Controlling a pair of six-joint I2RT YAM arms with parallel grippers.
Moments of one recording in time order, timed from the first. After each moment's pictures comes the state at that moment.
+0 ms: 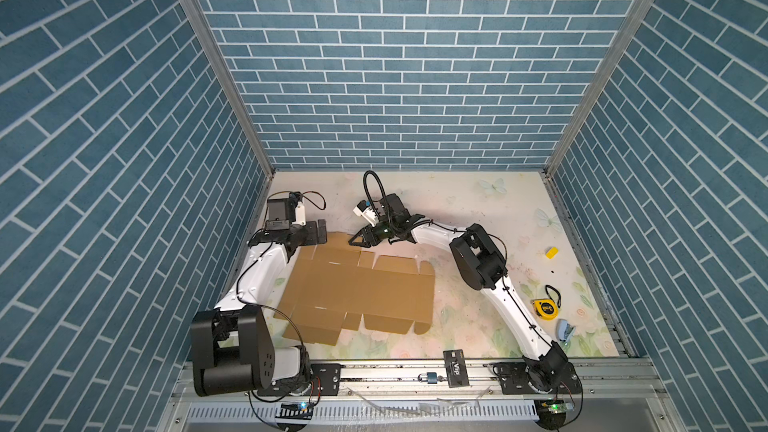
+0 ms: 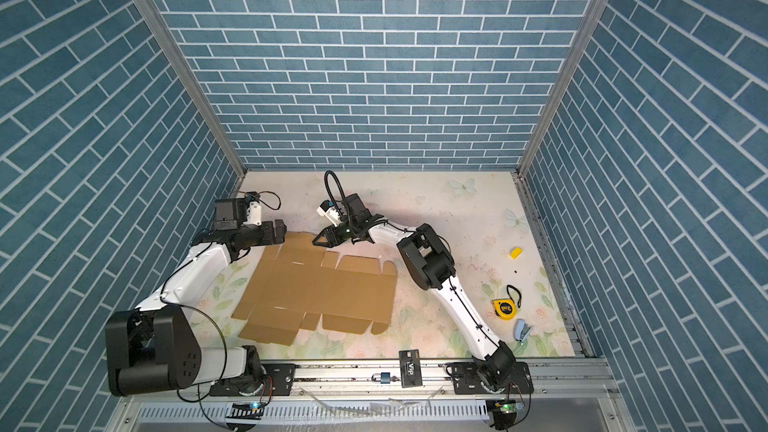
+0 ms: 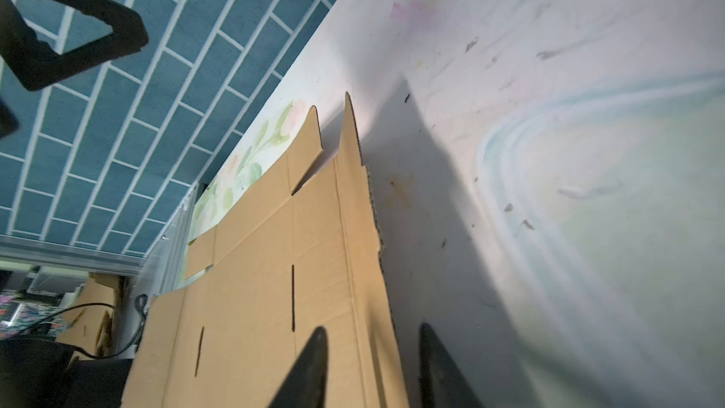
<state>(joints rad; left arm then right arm) 0.08 1.34 0.92 -0.41 0.13 -0.04 0.80 2.62 2.04 -0.08 -0.85 0.28</state>
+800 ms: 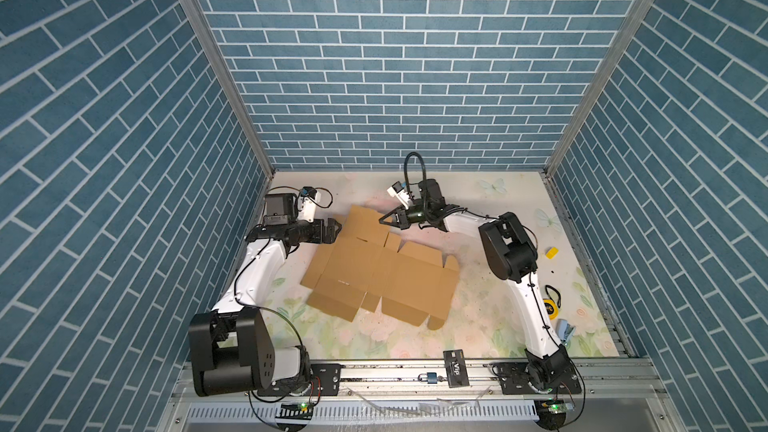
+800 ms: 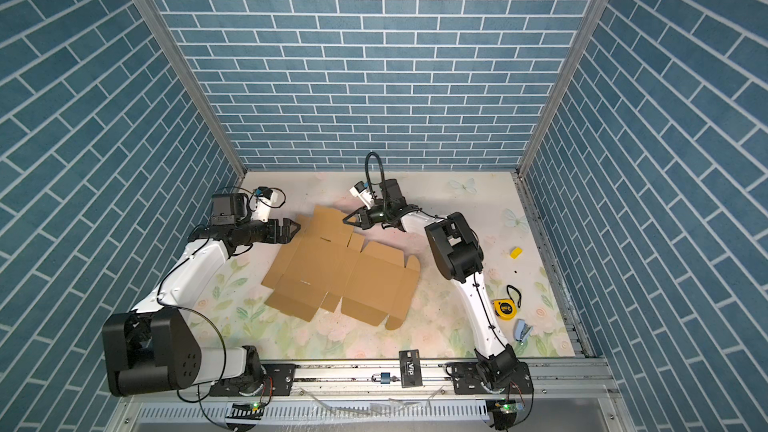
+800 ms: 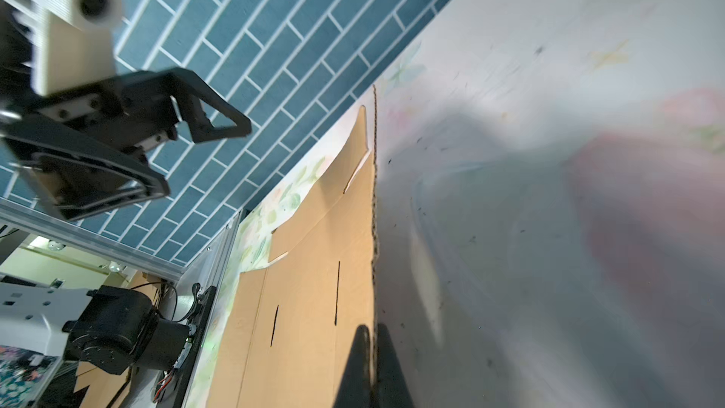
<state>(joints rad) 0.08 1.34 0.98 -0.48 0.49 0.10 0.54 2.35 1.64 0.27 -1.07 0.29</state>
